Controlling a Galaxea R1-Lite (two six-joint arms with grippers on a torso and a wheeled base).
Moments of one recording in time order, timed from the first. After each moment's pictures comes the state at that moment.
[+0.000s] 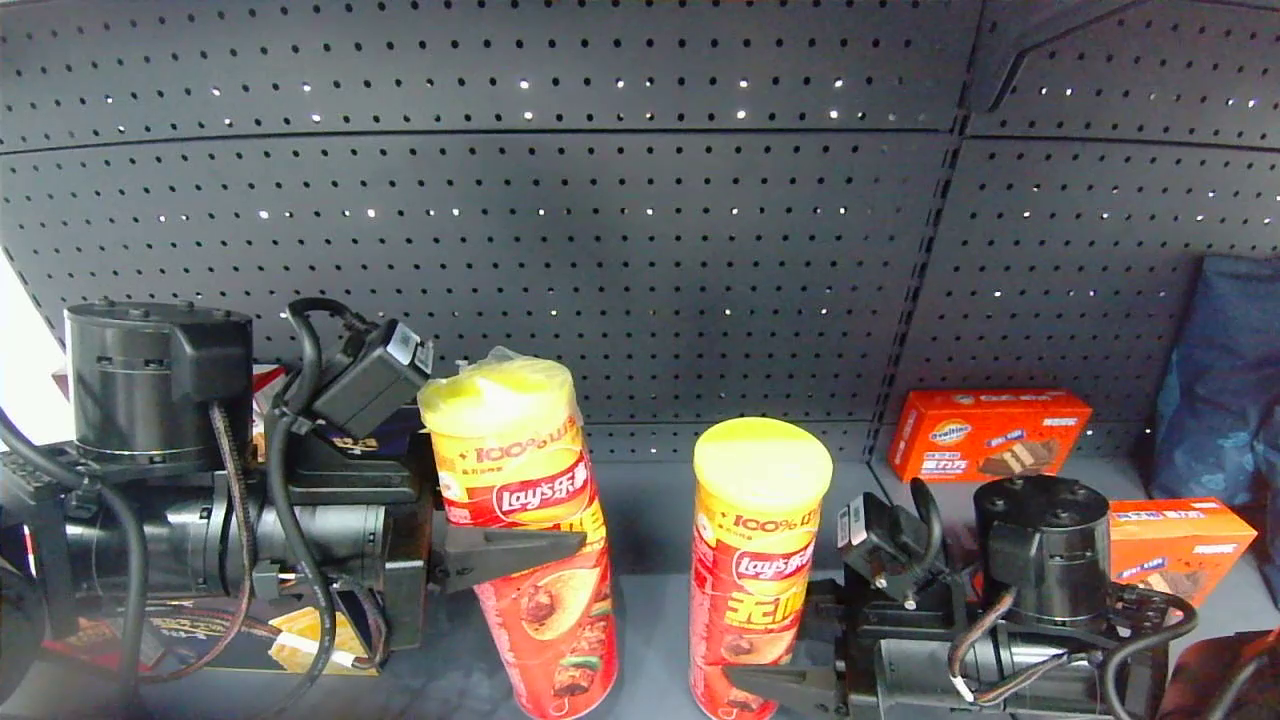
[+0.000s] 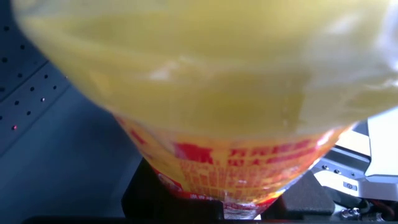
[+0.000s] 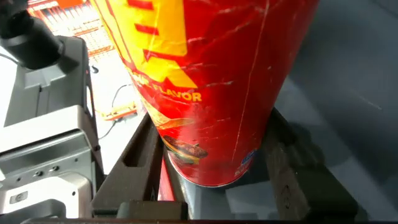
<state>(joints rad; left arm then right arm) -0.38 1.48 -0.71 -0.39 -0.82 0.17 0.67 1.78 -0.44 -1.00 0.58 -0.14</state>
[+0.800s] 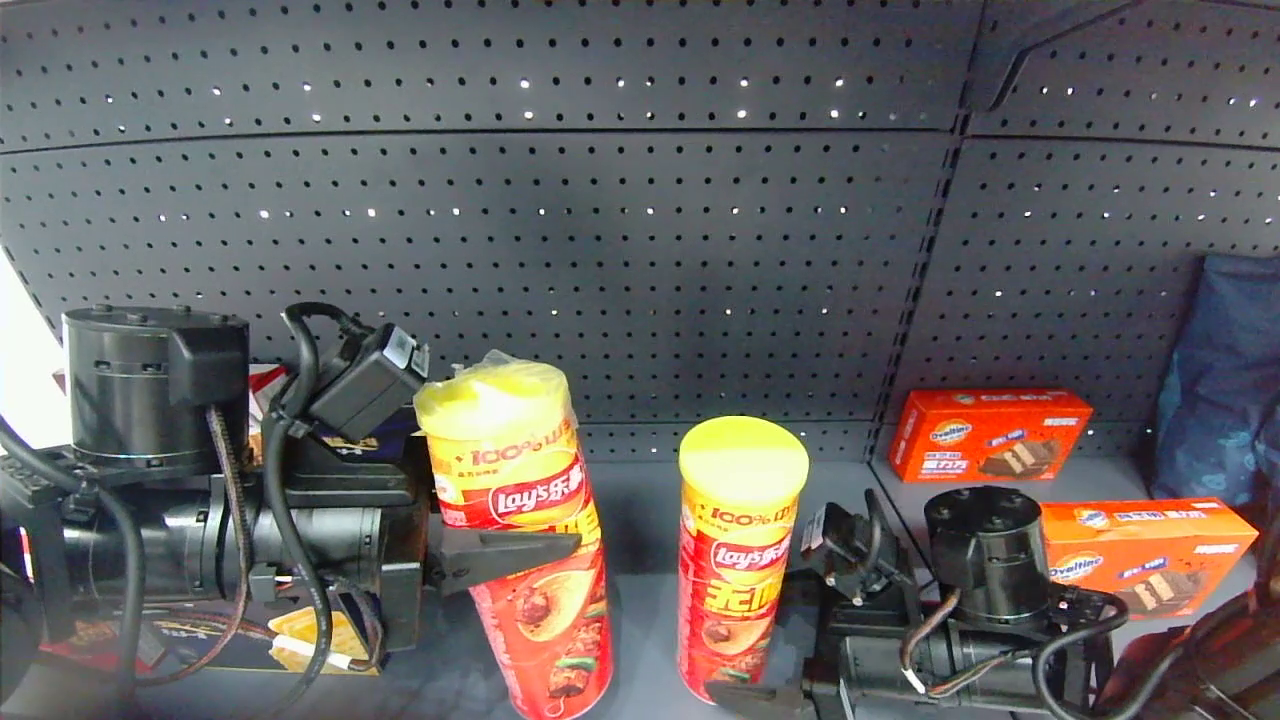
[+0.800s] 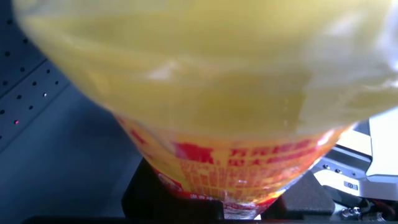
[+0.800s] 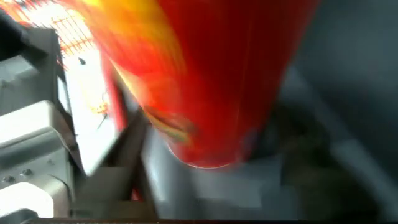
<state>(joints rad) -0.37 1.48 -0.70 -0.39 -0.82 0.17 0.67 1.87 -0.47 -1.00 0.51 -0.14</state>
